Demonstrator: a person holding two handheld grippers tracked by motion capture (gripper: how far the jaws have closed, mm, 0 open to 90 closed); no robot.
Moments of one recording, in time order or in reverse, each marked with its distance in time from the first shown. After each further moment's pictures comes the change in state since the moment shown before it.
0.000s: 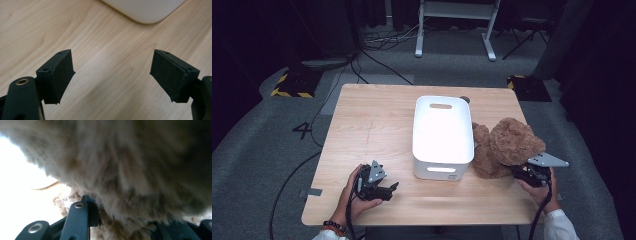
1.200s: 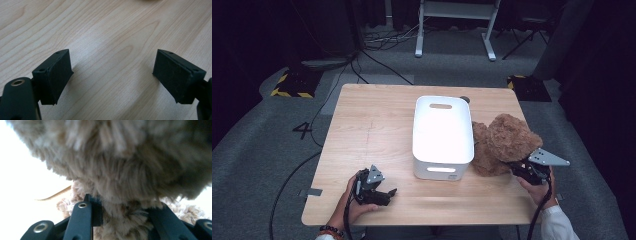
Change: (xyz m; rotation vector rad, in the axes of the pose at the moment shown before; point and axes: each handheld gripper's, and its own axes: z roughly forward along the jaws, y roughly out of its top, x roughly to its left) left arm 0.004 -0.015 0.009 0.043 -0.061 -0.048; right arm 0.000 0.005 0.001 -0.056 0.019 0.022
